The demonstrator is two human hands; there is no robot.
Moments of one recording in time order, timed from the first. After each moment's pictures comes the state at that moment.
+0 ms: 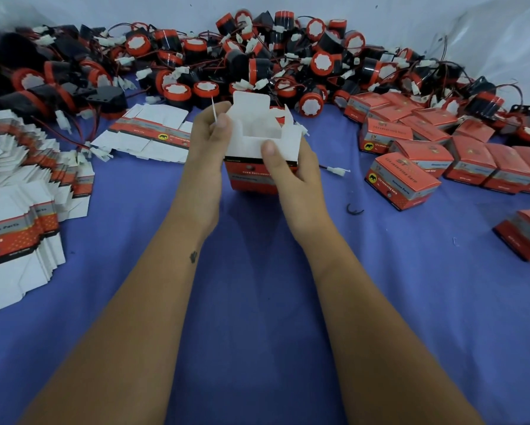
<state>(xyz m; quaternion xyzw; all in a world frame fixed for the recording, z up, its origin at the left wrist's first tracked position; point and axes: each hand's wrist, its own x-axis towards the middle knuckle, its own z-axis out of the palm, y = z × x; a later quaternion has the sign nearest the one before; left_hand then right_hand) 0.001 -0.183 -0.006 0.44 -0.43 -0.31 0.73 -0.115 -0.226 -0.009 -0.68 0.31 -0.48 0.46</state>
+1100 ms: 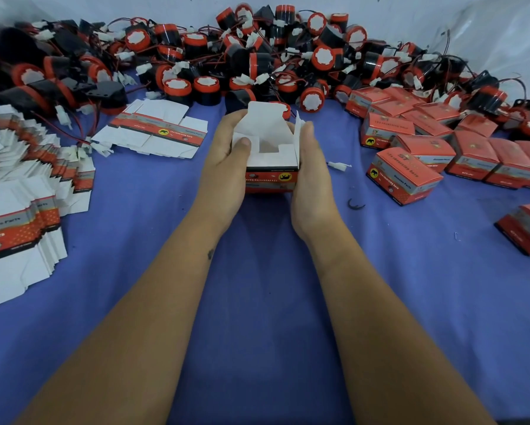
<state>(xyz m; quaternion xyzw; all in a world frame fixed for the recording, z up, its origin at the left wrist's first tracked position) -0.014 -0.191 -0.012 0.52 -0.42 -0.28 0.68 -0.116 -0.235 -0.012 -0.51 0.25 -0.46 0.68</state>
